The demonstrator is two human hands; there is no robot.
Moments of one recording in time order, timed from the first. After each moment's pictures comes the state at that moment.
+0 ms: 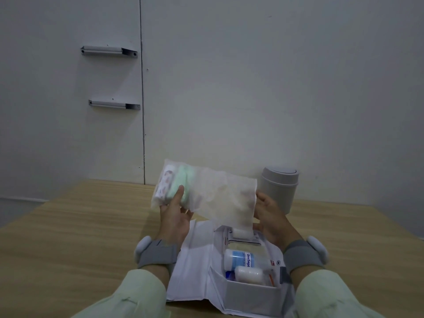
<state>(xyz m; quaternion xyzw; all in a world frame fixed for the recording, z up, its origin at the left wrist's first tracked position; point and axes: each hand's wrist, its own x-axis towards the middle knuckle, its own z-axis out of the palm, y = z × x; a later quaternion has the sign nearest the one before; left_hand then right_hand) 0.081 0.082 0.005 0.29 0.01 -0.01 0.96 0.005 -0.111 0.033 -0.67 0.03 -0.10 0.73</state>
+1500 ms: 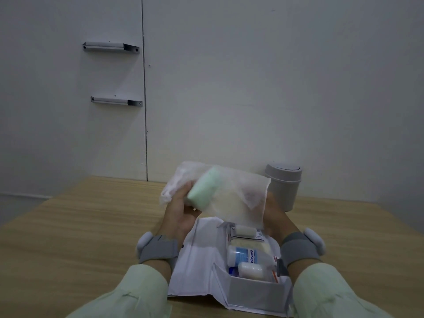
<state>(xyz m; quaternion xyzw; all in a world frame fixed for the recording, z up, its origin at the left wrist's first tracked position) 0.078 0.084 0.012 0.34 -0.02 -0.11 0.94 0.022 -0.106 0.030 -0.69 -0.02 -0.15 0.71</state>
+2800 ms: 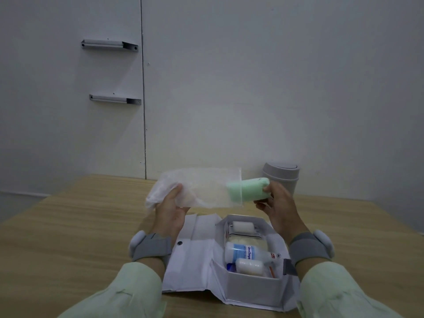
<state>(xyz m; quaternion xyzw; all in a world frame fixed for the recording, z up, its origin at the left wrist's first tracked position) 0.096 0.100 -0.007 0.30 0.00 -0.04 0.95 0.001 -0.121 0.043 -0.59 0.07 -0.21 0.77</state>
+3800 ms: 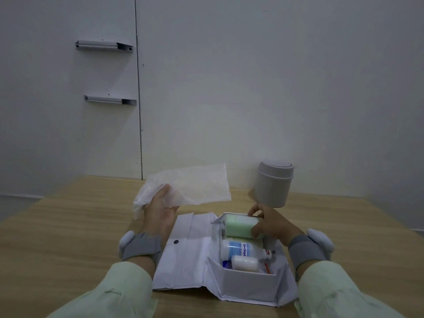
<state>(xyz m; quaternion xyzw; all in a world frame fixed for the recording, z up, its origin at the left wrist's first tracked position) 0.107 0.115 -0.016 0.29 0.02 -0.02 0.96 -0.008 -0.138 0.018 -0.90 0.12 -0.01 0.42</state>
